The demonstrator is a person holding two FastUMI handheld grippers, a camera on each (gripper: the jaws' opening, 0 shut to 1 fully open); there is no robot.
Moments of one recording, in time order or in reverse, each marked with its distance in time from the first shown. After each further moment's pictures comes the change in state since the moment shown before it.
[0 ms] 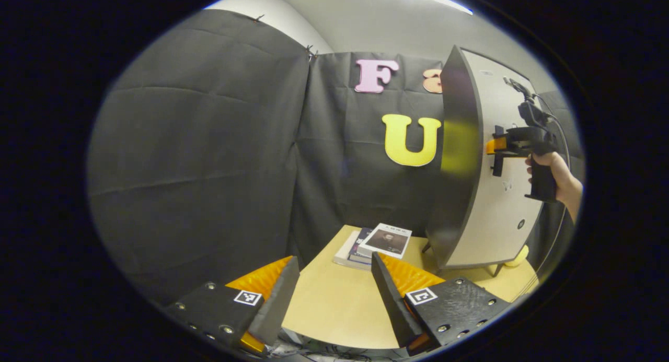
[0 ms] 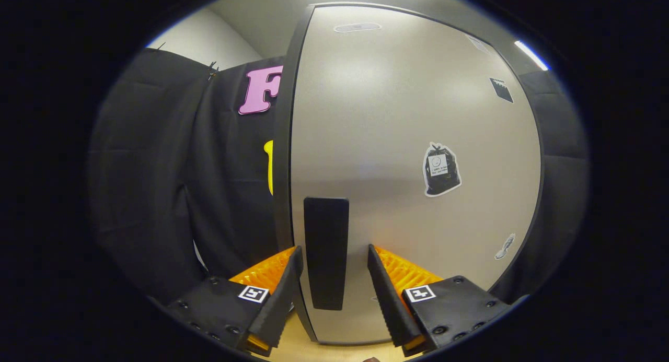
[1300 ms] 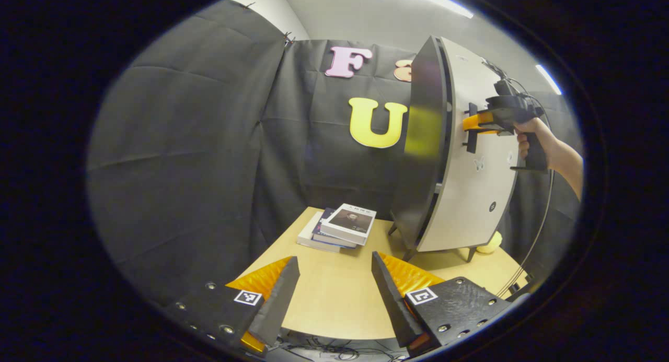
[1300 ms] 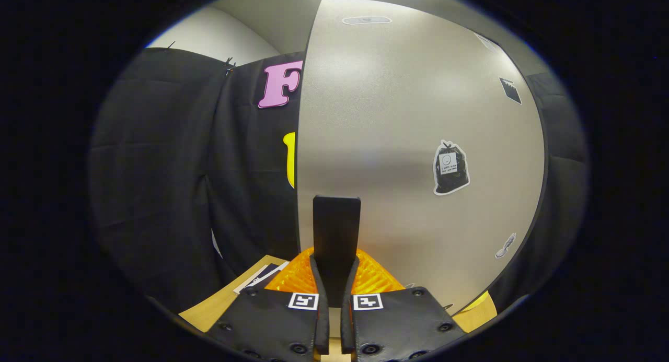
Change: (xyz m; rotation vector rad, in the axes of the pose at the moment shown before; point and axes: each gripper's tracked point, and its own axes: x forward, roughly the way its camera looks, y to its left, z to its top) left arm 0.003 -0.057 -0.056 -0.042 0.063 -0.224; right arm -0.037 0.006 -0.006 -0.028 0.047 0.138
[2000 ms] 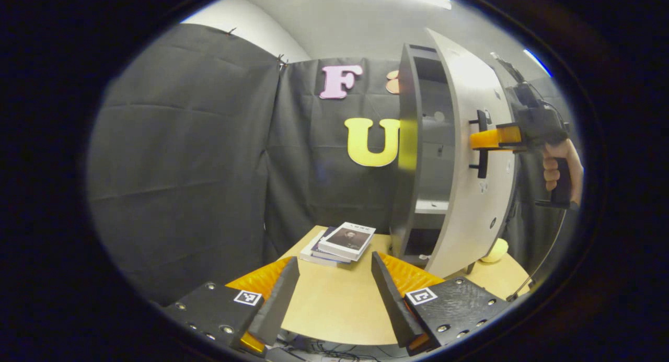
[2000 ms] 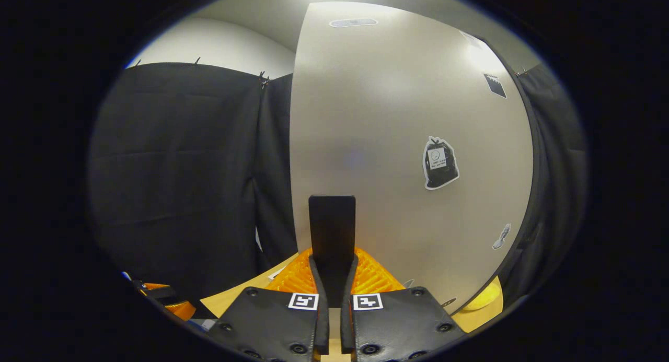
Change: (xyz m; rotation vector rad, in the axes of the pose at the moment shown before) left arm -0.066 -0.113 0.048 0.110 -0.092 0.132; right arm -0.088 -0.019 -0.009 0.016 -0.018 0.273
